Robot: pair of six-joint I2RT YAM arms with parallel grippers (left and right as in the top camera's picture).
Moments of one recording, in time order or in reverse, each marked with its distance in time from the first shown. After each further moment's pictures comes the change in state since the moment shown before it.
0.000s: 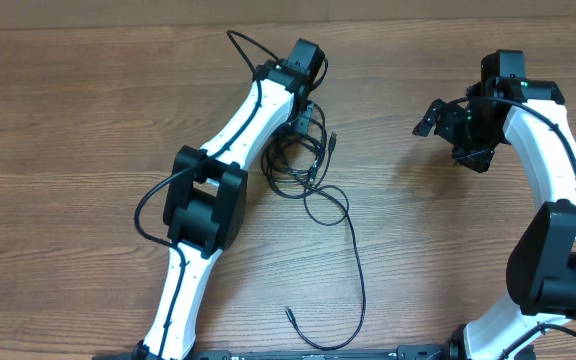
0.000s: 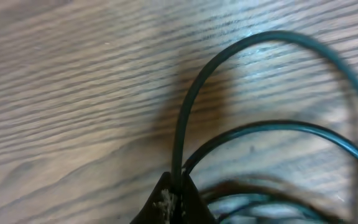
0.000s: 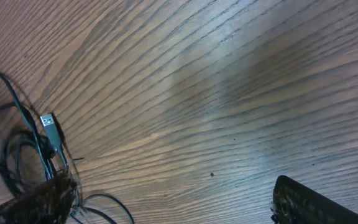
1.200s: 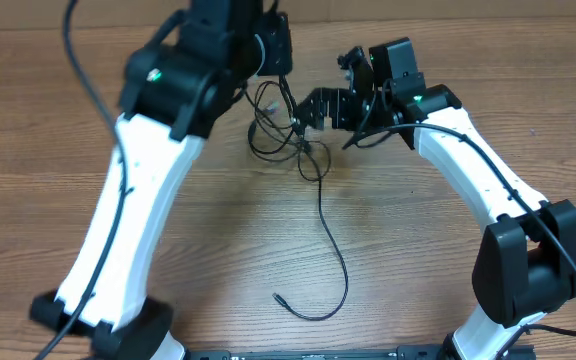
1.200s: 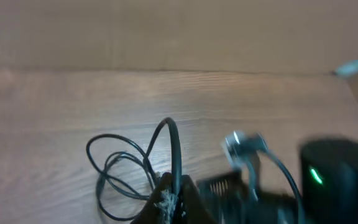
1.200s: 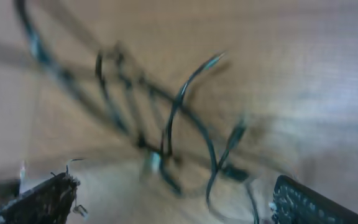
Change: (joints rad) left arm 0.016 -0.676 0.089 -0.090 0.167 -0.186; right arm 0.405 0.000 0.000 0.503 -0.311 -0.054
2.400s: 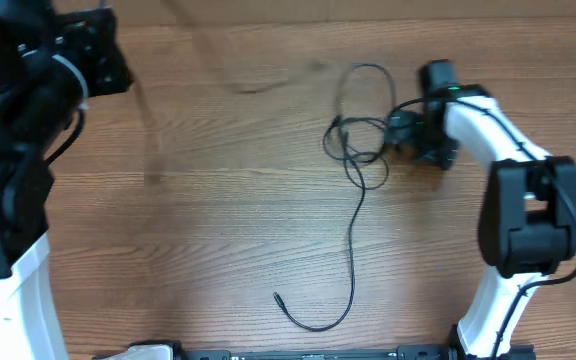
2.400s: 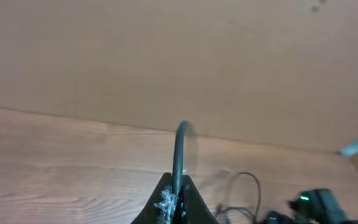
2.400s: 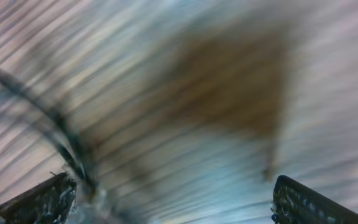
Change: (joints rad) left arm 0.443 -0.316 0.001 -0.054 0.188 0.088; right arm -0.274 0.217 0.000 -0.315 0.541 0.191
